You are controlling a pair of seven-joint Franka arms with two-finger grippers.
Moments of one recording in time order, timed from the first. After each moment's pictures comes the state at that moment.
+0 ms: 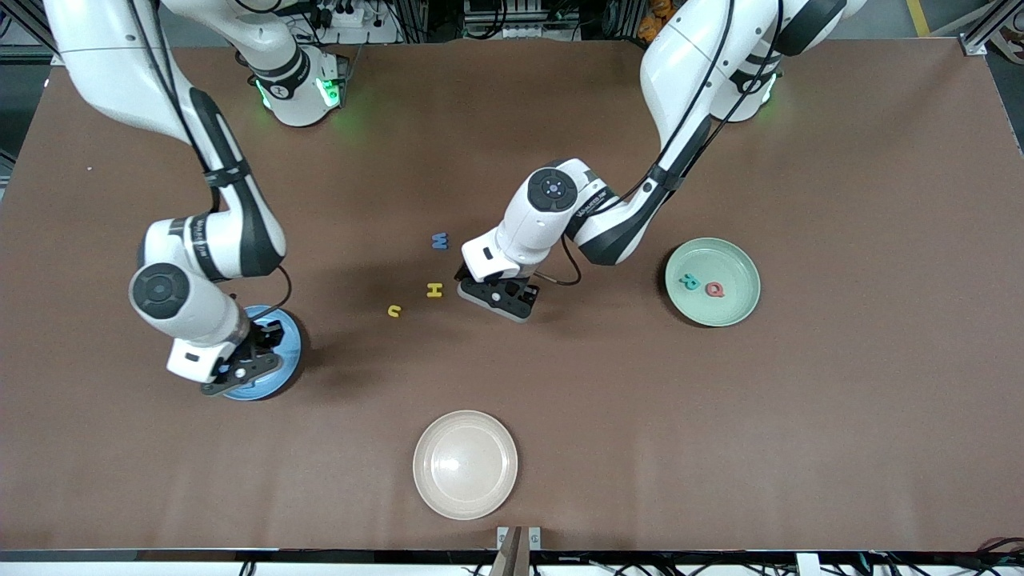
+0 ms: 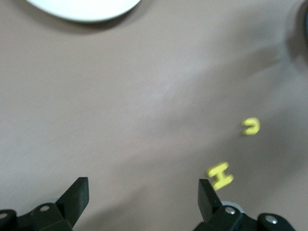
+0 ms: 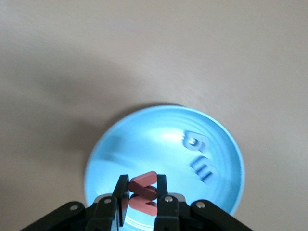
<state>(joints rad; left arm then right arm) -0.58 0.79 -0.27 -1.50 0.09 2.69 -0.47 0.12 0.51 -0.05 -1.80 -0.13 2.31 -0.27</state>
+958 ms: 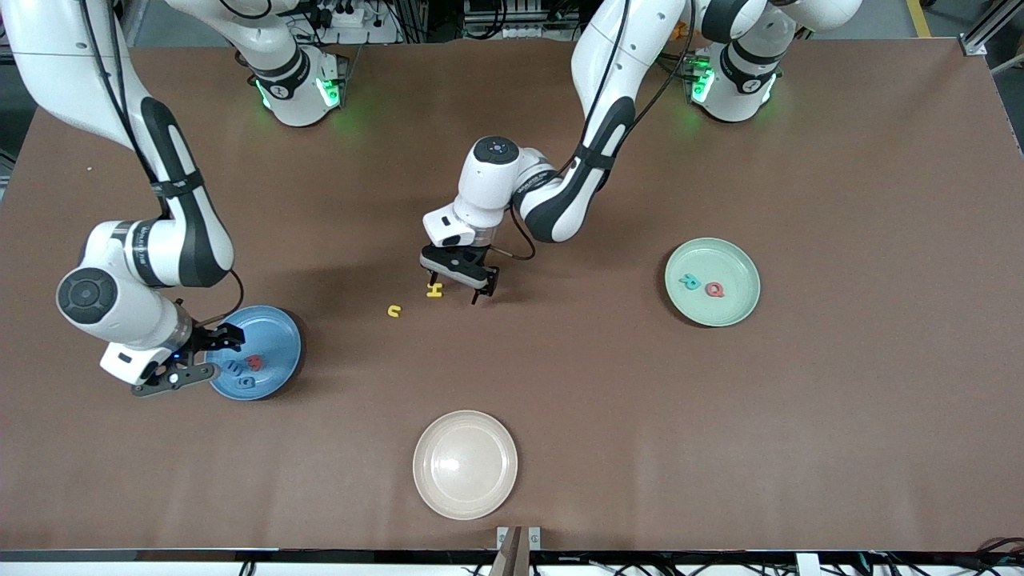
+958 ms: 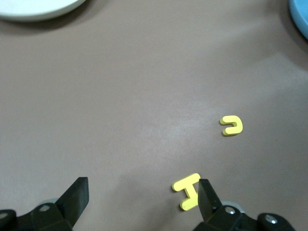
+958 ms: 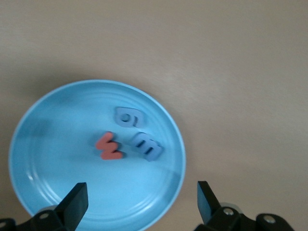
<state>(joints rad) -0.99 0.91 0.09 -1.45 0.18 2.87 -0.66 -0.02 0.51 -0.05 -1.80 -0.13 2.32 -0.25</state>
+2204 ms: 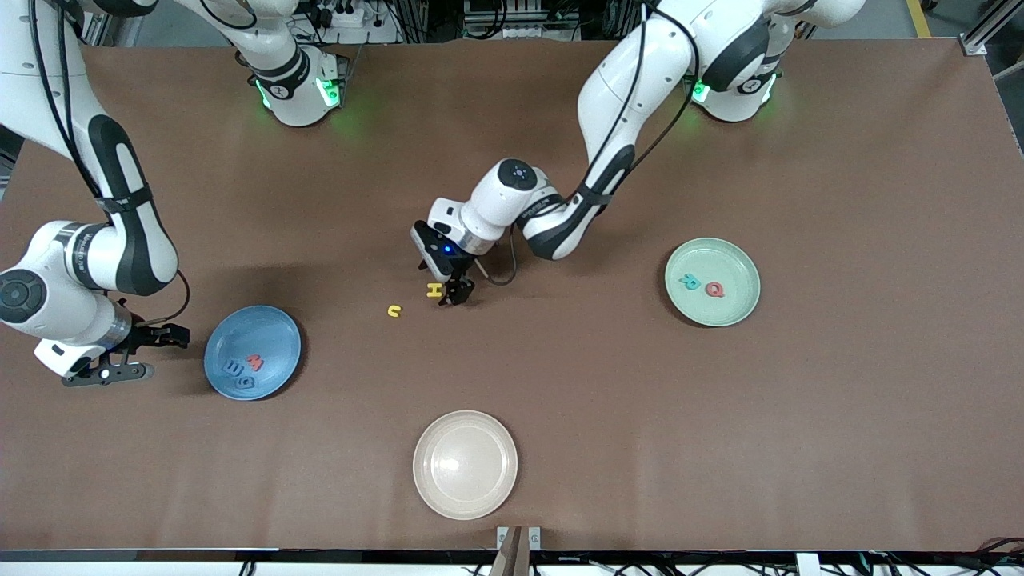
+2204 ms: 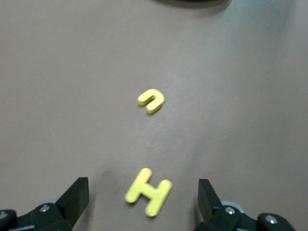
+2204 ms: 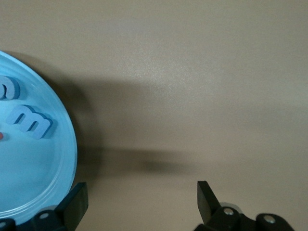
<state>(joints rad) -0.74 1.05 -0.24 -1.42 0.18 3.08 0.09 -0.18 0.56 -0.05 -1.80 -0.18 2.36 -0.25</state>
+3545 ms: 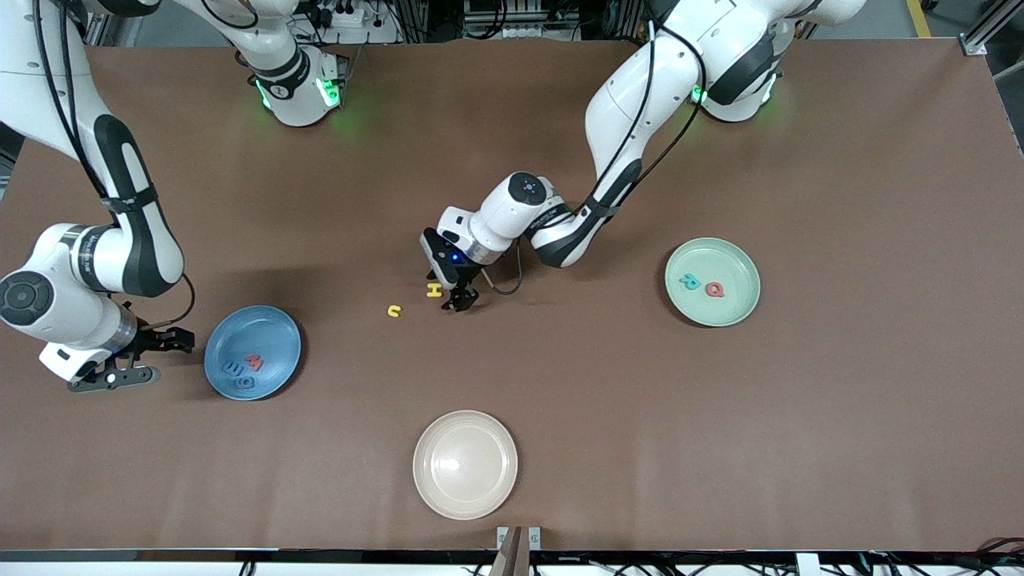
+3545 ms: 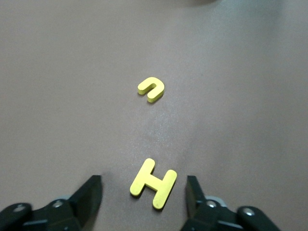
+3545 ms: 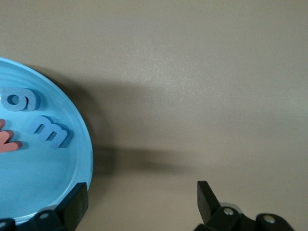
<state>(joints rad) -0.71 1.08 -0.29 -1.41 0.18 3.10 0.14 -0.17 0.56 -0.04 -1.78 -0.18 2.37 -0.25</state>
